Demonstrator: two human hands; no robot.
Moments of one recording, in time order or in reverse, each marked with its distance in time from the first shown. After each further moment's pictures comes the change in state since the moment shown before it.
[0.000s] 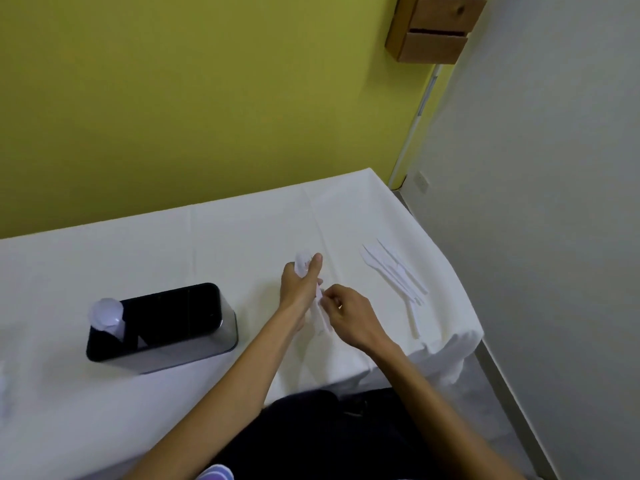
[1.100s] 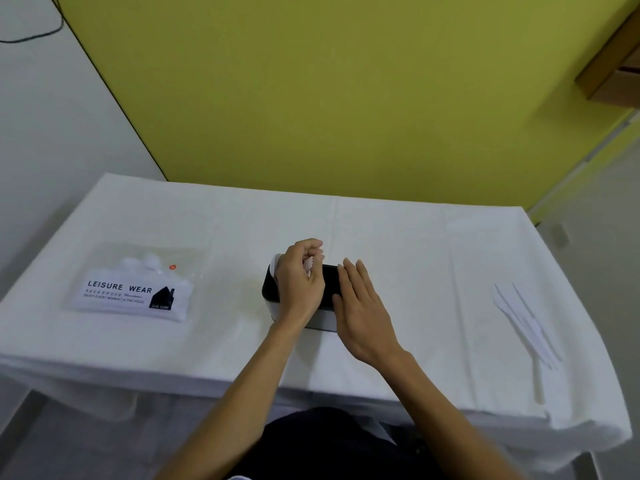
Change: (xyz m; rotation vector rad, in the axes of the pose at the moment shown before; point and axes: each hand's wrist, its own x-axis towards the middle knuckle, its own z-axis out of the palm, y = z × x) left_hand -0.045 0.001 -0.217 0.141 0.532 0.624; right_hand -0.010 -0.127 0.131 -0.385 -0.035 -0.606
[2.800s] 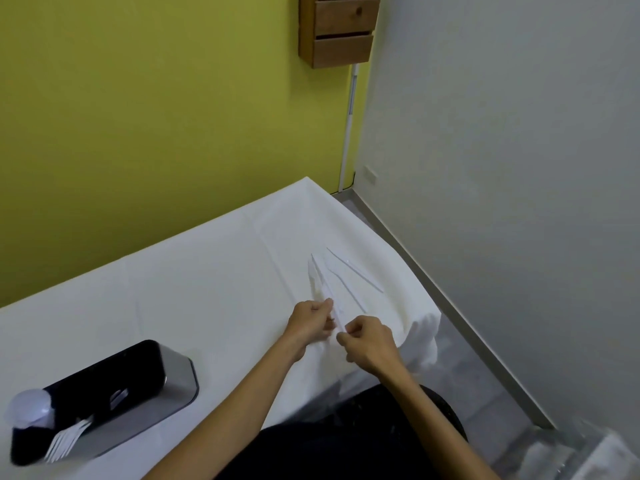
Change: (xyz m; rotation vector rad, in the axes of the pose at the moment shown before) left_hand -0.121 0.045 0.265 0.095 -1.031 -0.573; right_hand -0.157 0.189 -0.086 0.513 0.159 1.130
